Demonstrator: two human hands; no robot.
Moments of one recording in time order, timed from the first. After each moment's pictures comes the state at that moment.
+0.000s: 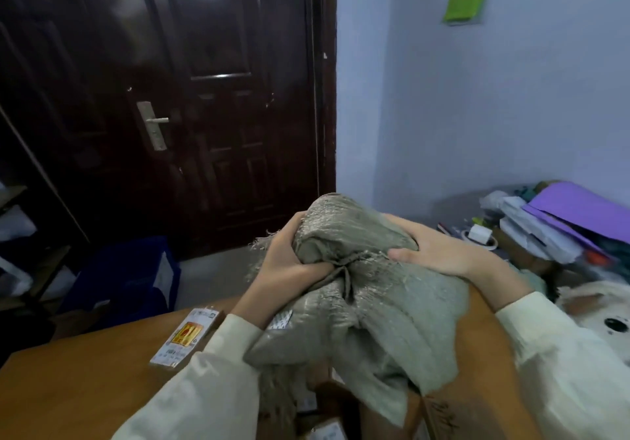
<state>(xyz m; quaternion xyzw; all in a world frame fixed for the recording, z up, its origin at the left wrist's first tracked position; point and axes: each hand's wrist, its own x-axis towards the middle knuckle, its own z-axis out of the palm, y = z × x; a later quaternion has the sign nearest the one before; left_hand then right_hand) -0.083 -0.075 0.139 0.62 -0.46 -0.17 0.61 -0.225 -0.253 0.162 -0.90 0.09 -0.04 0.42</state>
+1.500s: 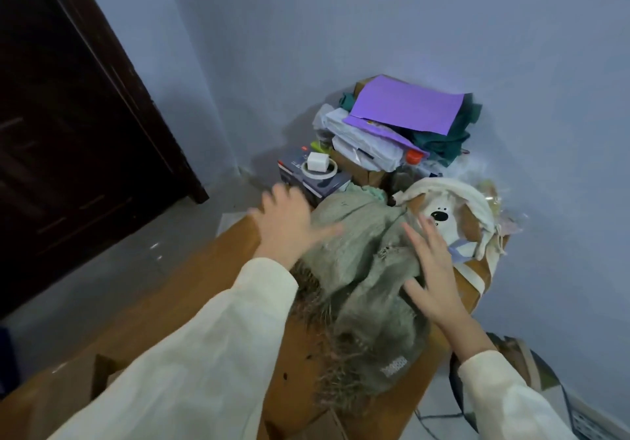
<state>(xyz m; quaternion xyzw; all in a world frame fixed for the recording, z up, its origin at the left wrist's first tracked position) -0.209 -0.405 0.023 0.78 -0.61 -0.11 0.03 -0.439 -0.415 -0.088 -0.79 0.46 -0.35 0.20</state>
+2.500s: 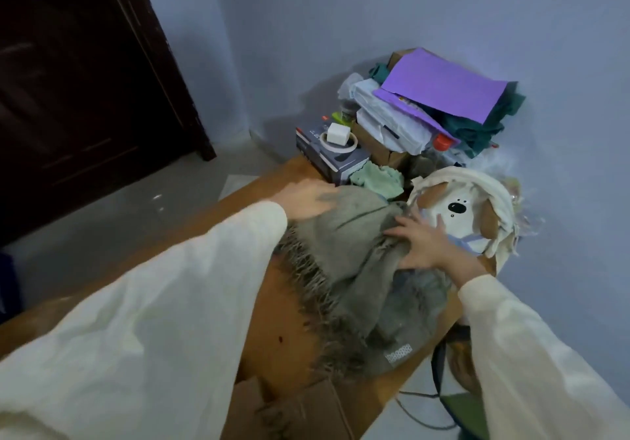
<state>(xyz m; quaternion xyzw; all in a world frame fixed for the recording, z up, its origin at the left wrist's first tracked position) -0.162 -0.430 -0.025 0.66 -0.70 -0.28 0.02 -0.421 -0.483 -0.082 -0.88 0.42 0.16 0.16</state>
